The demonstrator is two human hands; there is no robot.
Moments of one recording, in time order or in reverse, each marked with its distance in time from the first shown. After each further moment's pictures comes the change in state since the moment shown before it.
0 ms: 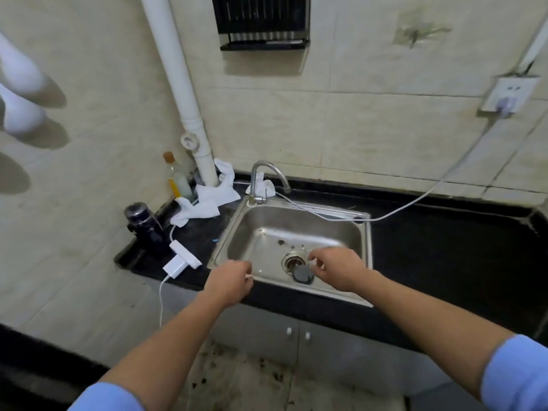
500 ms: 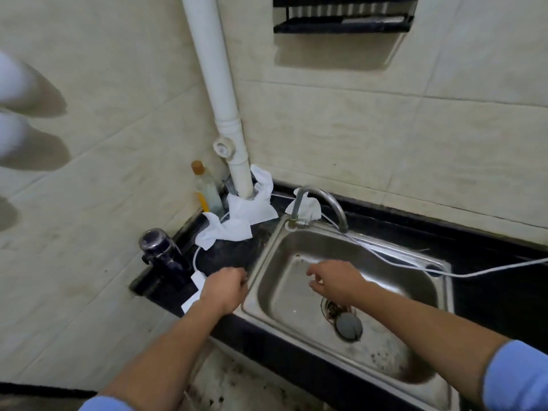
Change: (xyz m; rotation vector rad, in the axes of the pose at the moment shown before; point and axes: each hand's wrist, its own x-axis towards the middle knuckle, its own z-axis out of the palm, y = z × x) left_hand 0.149 -0.133 0.003 -0.049 -0.086 -0.222; right_hand 0.233 -0.007 0.032 0.042 -0.158 -0.183
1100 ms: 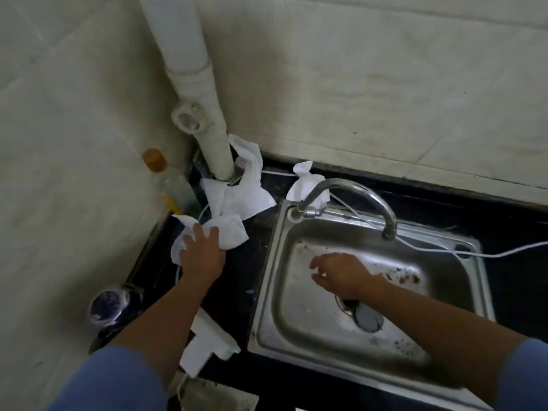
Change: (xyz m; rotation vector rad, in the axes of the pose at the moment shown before) left_hand 0.206 -0.116 0.043 0.064 -0.064 -0.129; right_hand 0.130 0.012 0.048 0.144 -0.158 0.249
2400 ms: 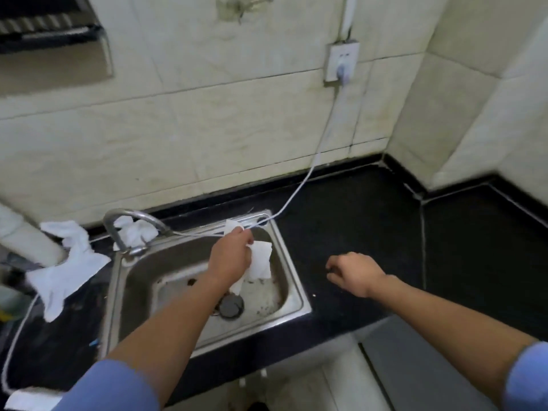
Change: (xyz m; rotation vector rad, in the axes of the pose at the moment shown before) left_hand -0.260 0.383 -0.031 -0.282 0.203 0.909; right_hand -0.421 0.204 0.039 0.053 0.278 0.543
